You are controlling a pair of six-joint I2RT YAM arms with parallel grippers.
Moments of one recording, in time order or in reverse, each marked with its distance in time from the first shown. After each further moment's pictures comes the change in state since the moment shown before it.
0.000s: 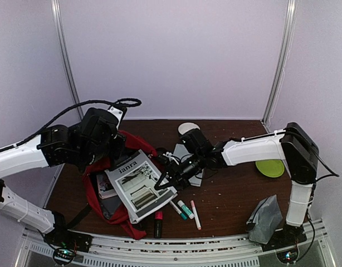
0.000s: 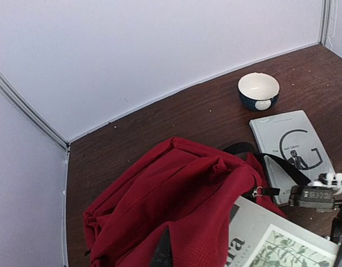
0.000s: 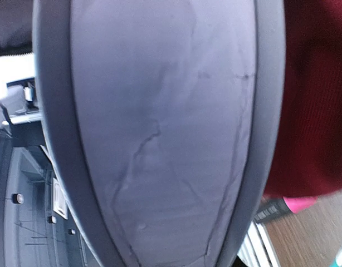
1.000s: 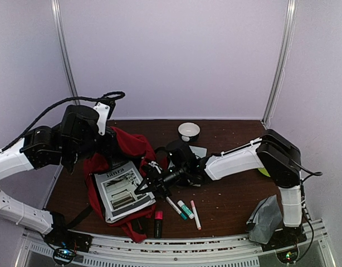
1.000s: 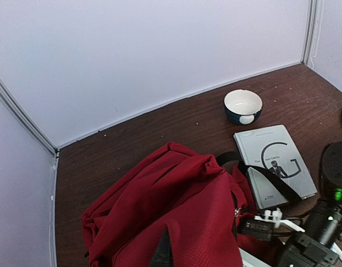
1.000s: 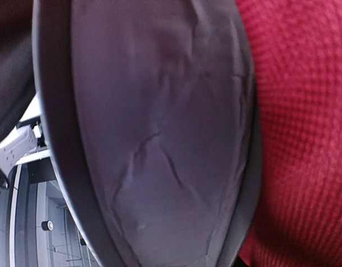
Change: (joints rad) left arm 0.001 -0.126 -0.026 0.018 0.060 0.005; right arm 0.111 0.176 0.039 0.435 0.103 0.491
